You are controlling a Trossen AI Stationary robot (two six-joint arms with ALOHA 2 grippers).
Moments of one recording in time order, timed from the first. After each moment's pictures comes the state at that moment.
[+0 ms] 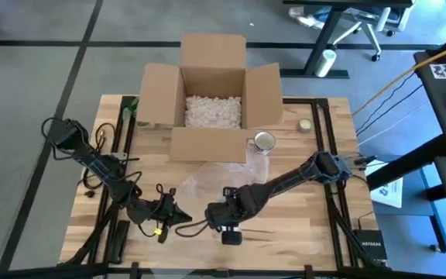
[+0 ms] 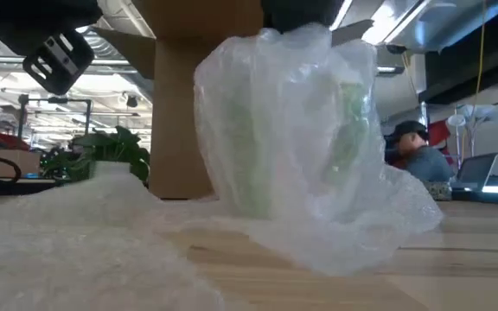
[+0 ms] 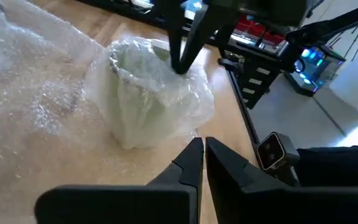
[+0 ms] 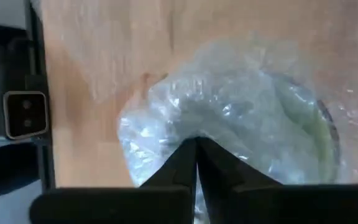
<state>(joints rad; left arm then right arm) -0.76 1.43 0.51 0.58 -0.59 -0.57 0.40 2.20 1.96 -1.05 -0.07 0.41</state>
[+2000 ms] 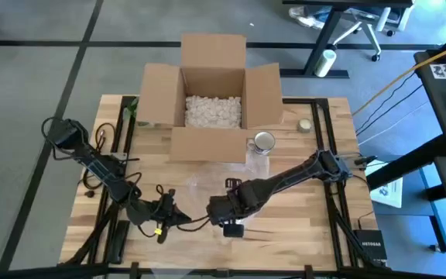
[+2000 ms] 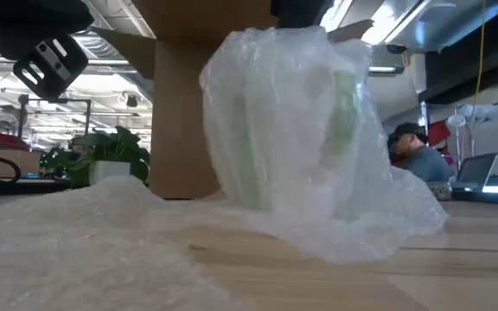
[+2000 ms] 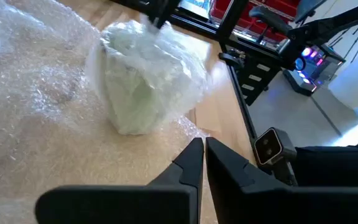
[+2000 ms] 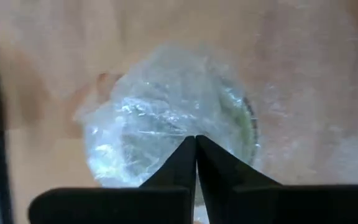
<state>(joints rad) -0.77 1.43 0.51 0.56 -0.59 -0.62 0.40 2.17 2.07 -1.23 0.12 0.40</state>
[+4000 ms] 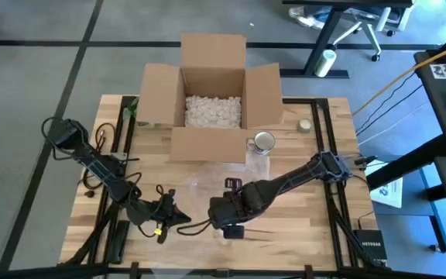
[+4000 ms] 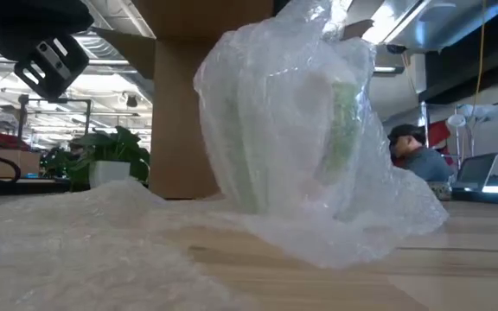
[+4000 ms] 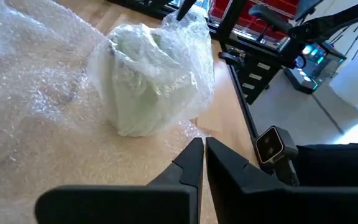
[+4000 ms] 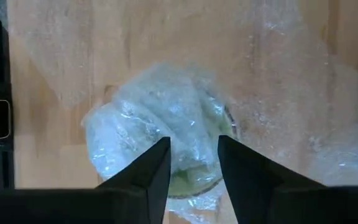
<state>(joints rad) -0.77 1.44 0.51 0.56 -0.59 -0.60 0.43 2.17 2.14 -1.27 0.18 0.39</state>
